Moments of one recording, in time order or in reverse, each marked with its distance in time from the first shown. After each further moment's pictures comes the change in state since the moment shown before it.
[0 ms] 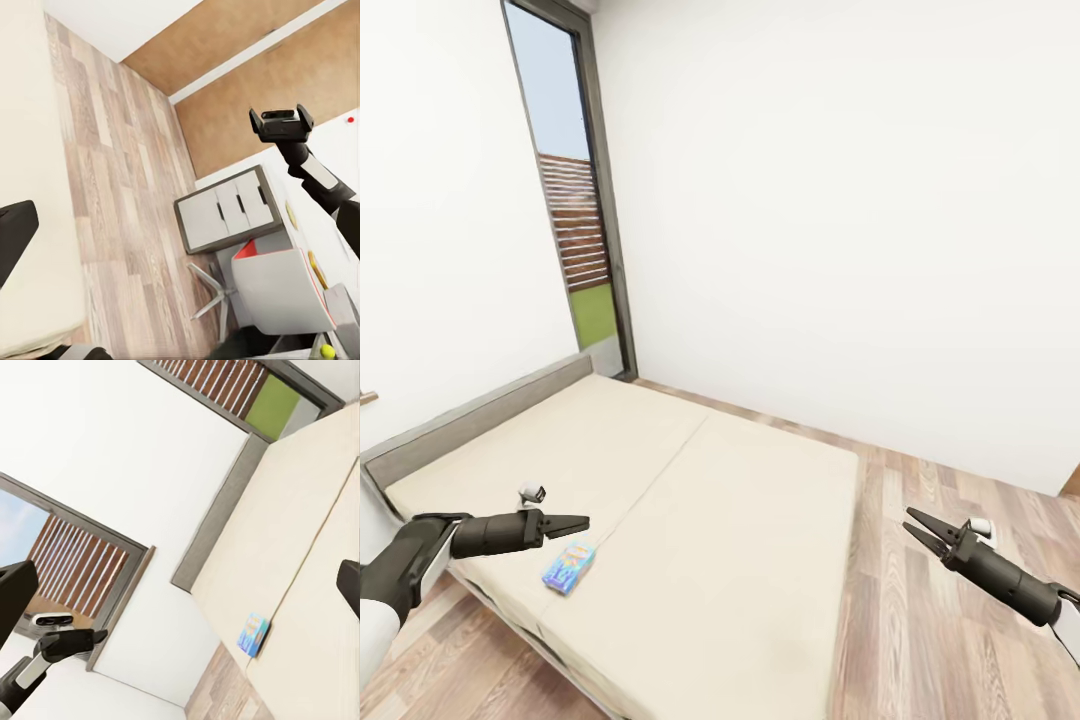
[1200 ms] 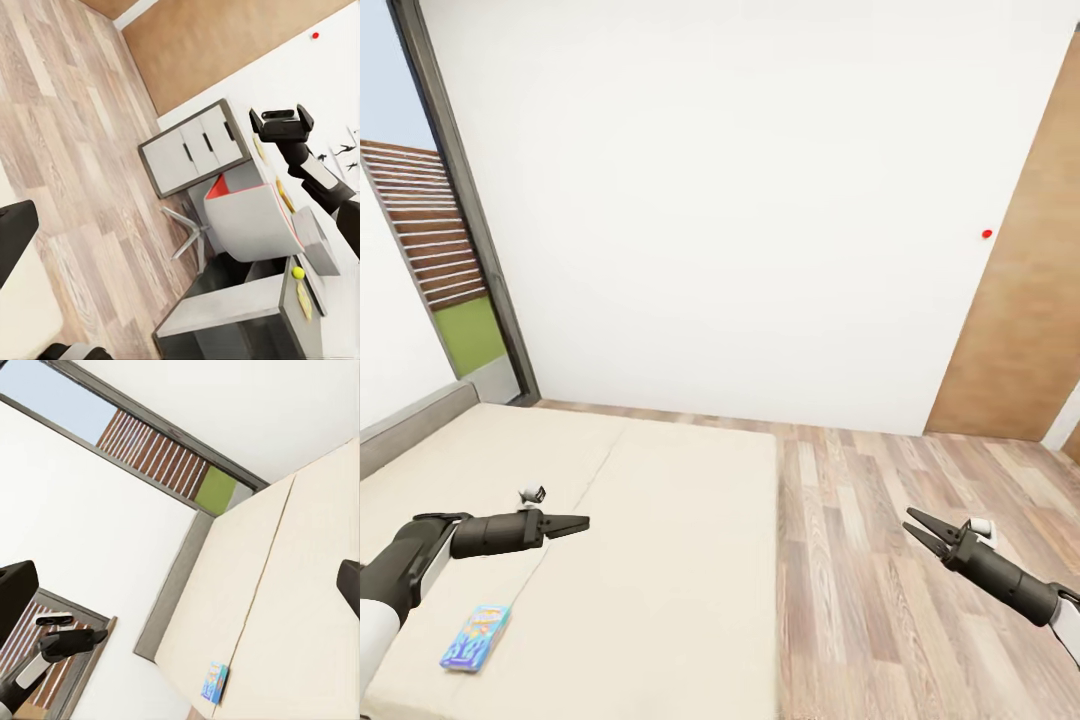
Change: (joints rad) left arm 0.000 0.000 0.000 0.000 0.000 0.000 0.000; right arm 0.000 0.000 0.000 0.001 0.000 0.000 0.000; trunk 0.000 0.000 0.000
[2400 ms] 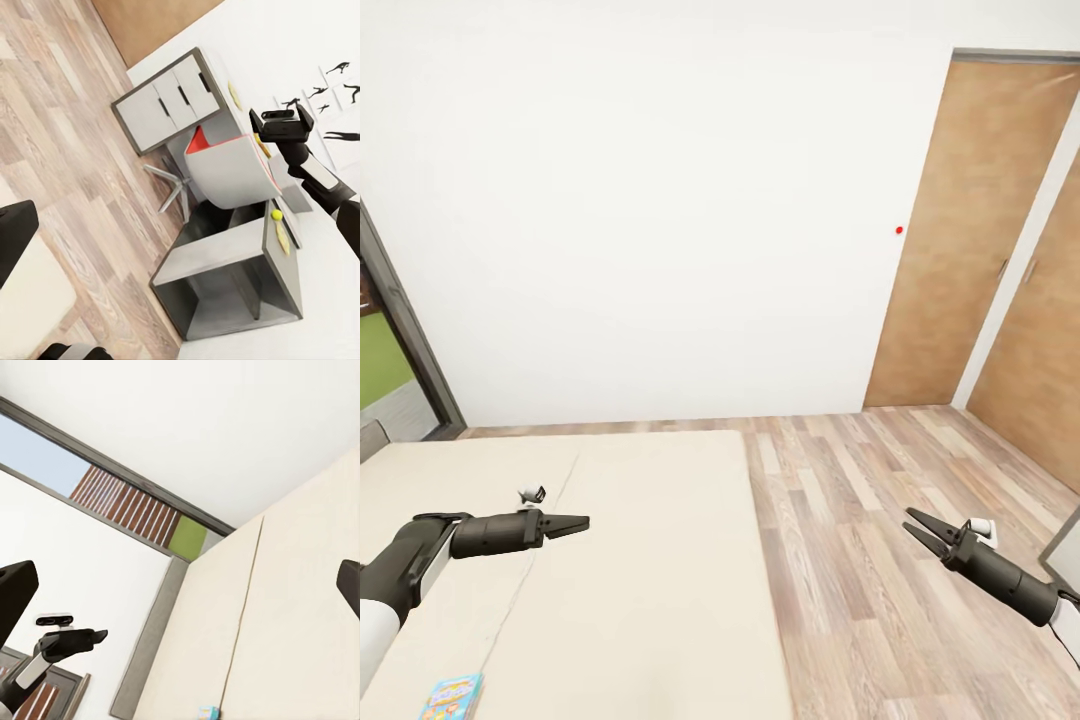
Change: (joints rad) left arm 0.000 0.000 0.000 -0.001 0.000 0.000 0.000; right arm 0.000 0.000 0.000 0.001 0.000 0.000 0.000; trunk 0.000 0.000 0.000
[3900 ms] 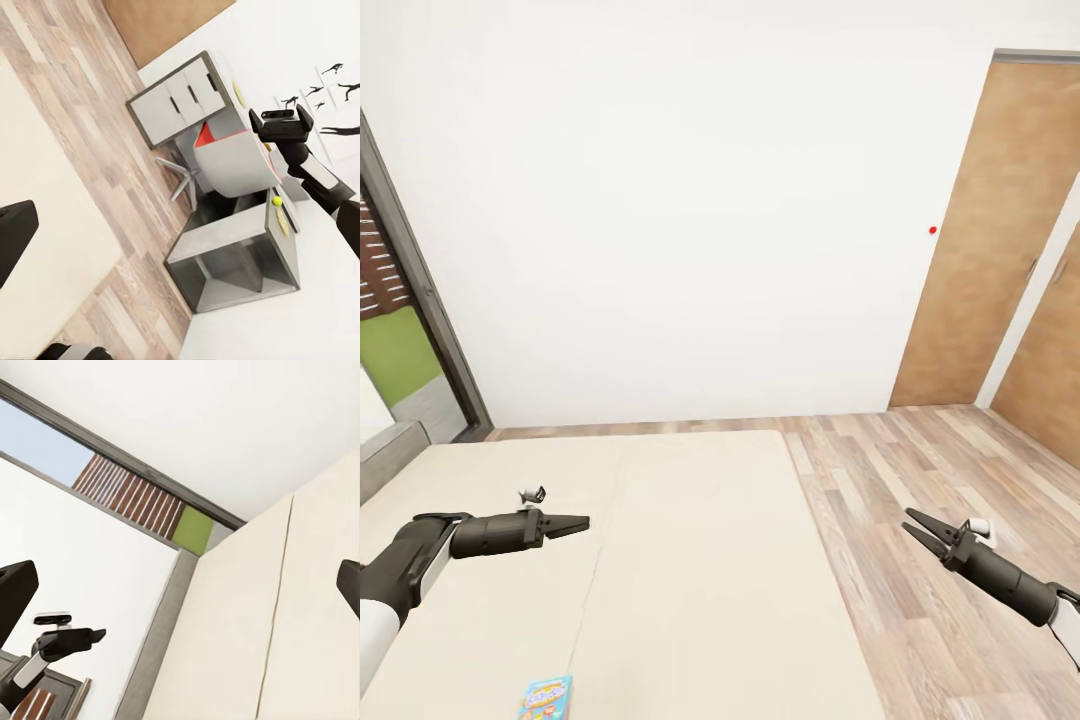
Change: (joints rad) left arm 0.000 0.000 -0.001 0.000 0.000 0.000 0.000; right arm 0.000 0.002 0.001 -0.001 0.004 -0.005 -0.002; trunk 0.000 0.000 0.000
